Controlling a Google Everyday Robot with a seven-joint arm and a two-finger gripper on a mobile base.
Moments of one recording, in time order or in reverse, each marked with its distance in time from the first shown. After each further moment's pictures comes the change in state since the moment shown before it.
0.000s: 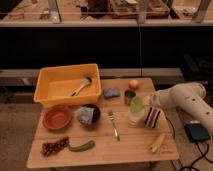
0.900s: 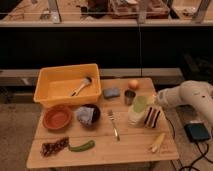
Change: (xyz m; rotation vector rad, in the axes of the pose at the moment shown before) arm 0.005 0.014 -0.015 0.072 -0.024 0.024
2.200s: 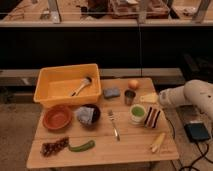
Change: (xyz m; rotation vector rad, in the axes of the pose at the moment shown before) arm -0.004 -0.004 -0.008 0.058 -0.021 -0.019
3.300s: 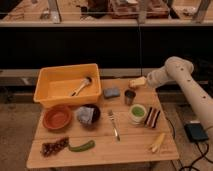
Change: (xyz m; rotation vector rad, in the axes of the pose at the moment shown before) arm 0.113 -0.004 0.094 -0.038 -0.079 -0.109
